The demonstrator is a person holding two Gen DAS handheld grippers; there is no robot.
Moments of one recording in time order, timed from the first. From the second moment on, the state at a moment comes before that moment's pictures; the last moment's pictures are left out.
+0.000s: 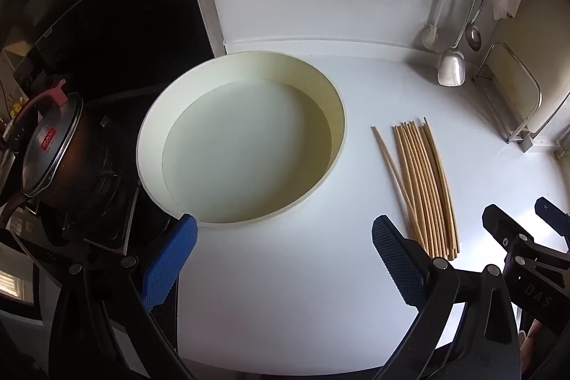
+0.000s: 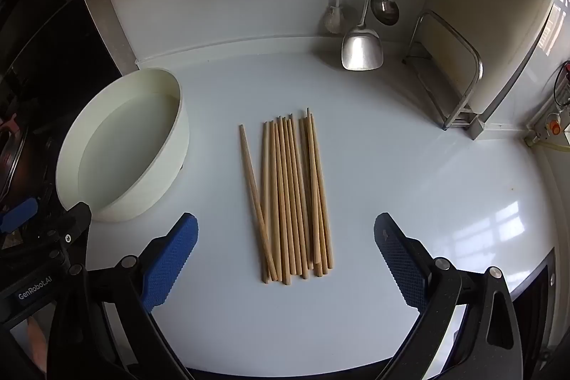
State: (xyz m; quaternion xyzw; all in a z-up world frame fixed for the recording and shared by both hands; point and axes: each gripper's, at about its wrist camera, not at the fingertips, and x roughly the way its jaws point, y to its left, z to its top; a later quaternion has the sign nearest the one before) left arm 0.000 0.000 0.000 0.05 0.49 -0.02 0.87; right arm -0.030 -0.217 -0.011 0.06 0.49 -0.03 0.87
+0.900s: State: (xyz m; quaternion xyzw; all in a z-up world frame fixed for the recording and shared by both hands) left arm -0.005 0.005 0.003 0.05 0.48 -0.02 0.87; right arm -0.036 -0.209 -0.007 0.05 0.49 -0.02 0.87
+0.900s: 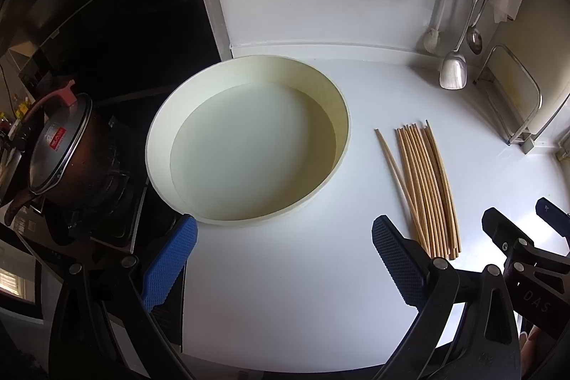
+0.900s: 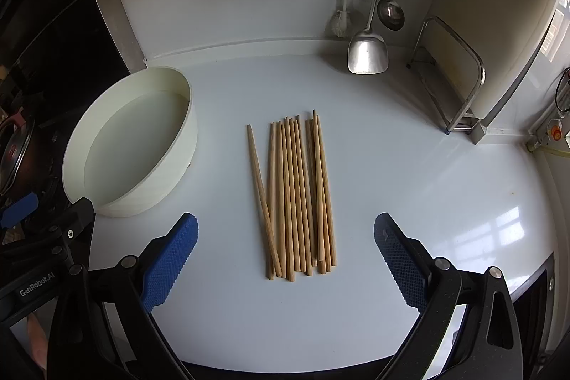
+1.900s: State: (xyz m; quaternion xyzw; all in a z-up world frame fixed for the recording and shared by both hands) left arm -0.003 0.017 0.008 0.04 0.49 -0.01 0.87; right arm -0.039 -0.209 -0.008 0.06 0.49 -0.02 0.87
